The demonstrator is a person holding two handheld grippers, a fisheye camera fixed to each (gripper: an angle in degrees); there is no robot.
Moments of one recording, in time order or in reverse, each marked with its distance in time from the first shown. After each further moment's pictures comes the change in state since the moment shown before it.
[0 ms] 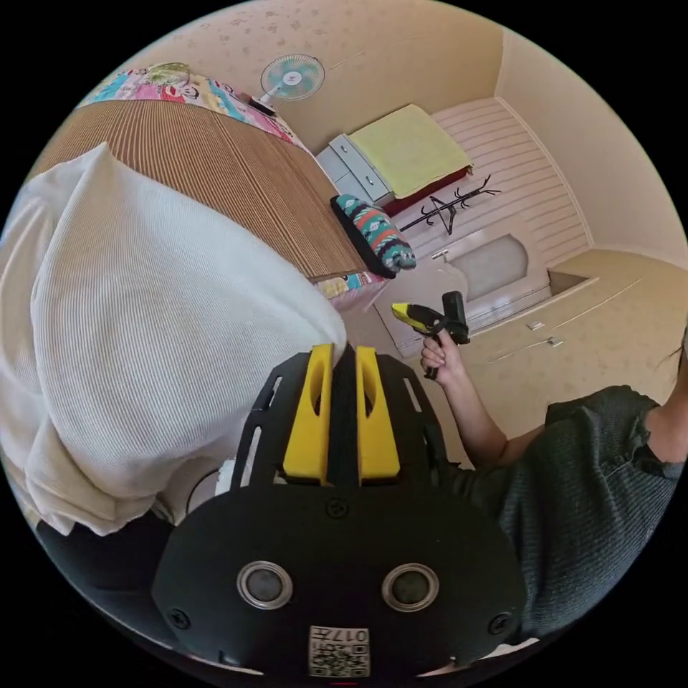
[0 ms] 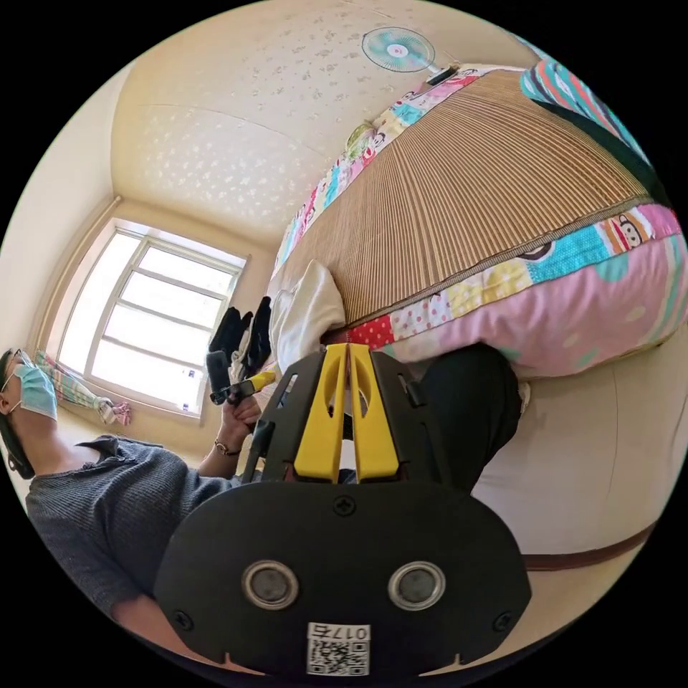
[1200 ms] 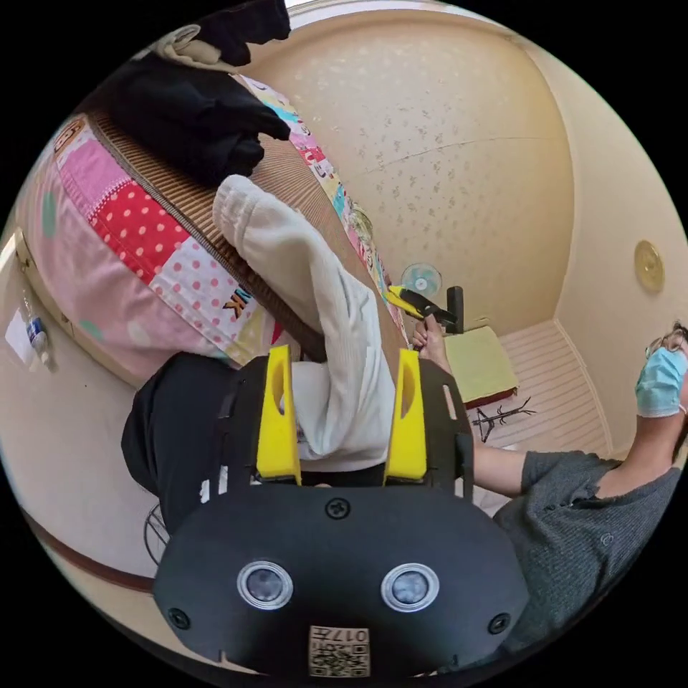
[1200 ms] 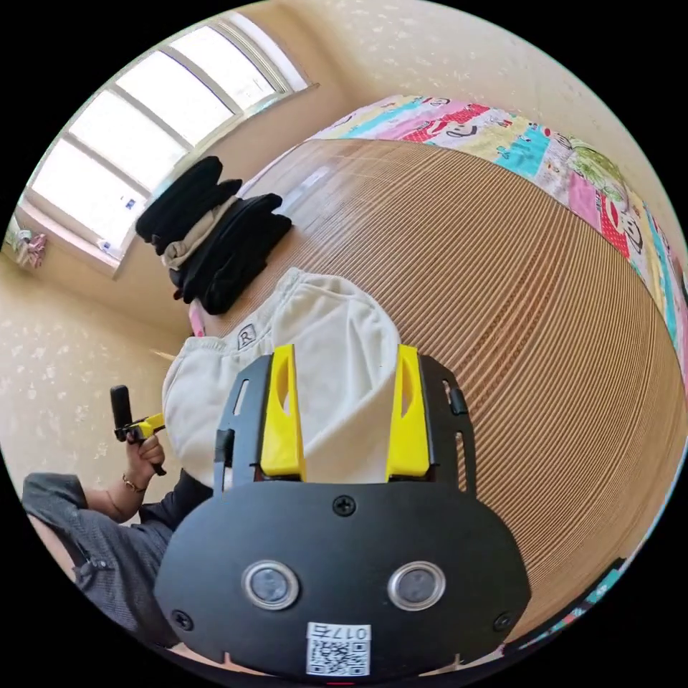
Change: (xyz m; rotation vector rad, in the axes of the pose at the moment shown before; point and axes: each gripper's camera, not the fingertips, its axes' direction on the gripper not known) left arm -0.109 0.204 -0.310 0.753 -0.216 -0.579; right arm -0.308 -0.277 0.545 -0.616 0.403 -0.641
